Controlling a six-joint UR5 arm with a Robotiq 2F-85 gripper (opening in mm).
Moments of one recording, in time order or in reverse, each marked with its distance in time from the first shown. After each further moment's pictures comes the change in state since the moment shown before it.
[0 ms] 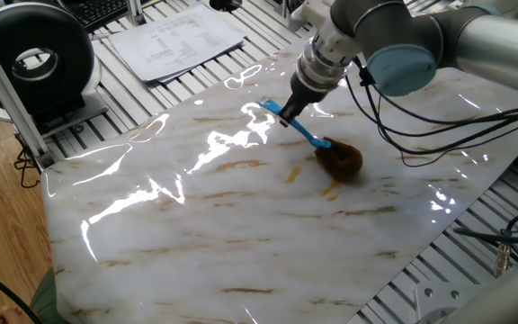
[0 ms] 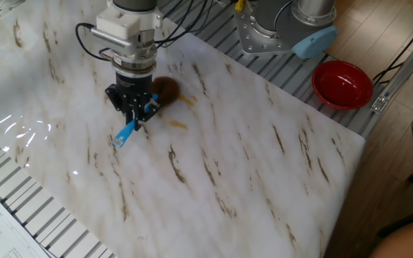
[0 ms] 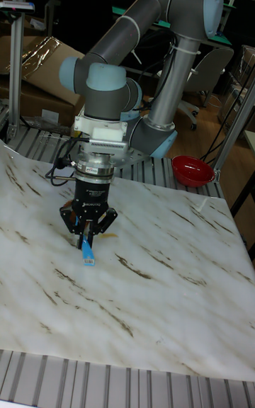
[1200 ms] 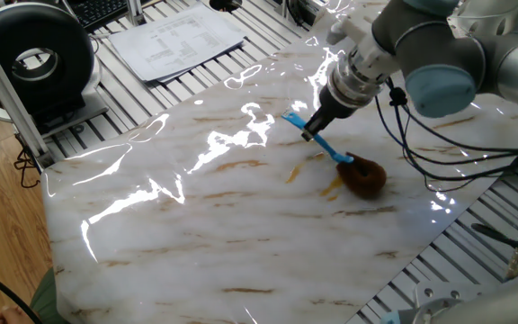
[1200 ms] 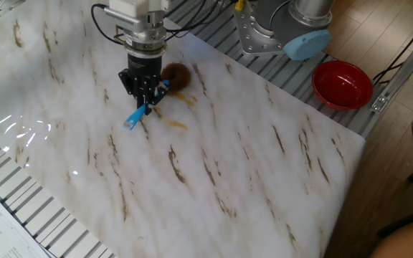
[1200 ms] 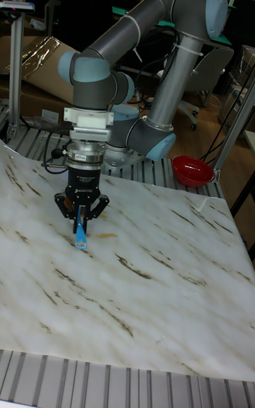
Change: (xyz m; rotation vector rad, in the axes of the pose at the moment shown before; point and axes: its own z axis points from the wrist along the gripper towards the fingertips) arm 0.046 0.002 -0.005 -0.057 -0.064 0.102
